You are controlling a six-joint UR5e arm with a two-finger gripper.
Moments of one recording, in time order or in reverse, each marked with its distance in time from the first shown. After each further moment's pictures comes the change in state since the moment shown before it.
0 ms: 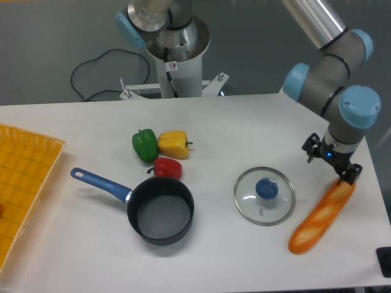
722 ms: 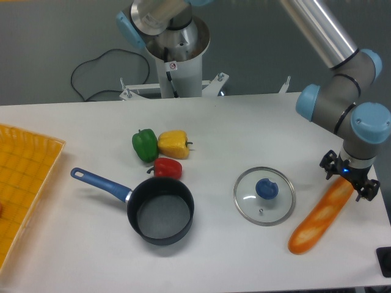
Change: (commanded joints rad) arm 0.014 -0.083 0.052 0.061 0.002 0.002
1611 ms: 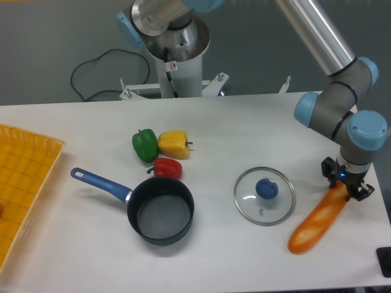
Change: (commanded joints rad) arm -0.003 -0.002 -0.026 0.000 0.028 0.017
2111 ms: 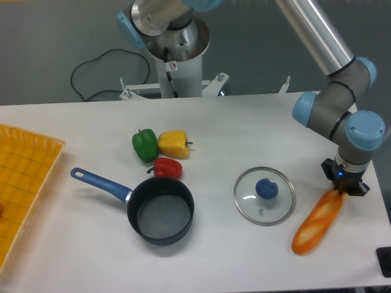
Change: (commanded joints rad) arm 0.002 0.015 -0.008 0.000 0.000 0.005
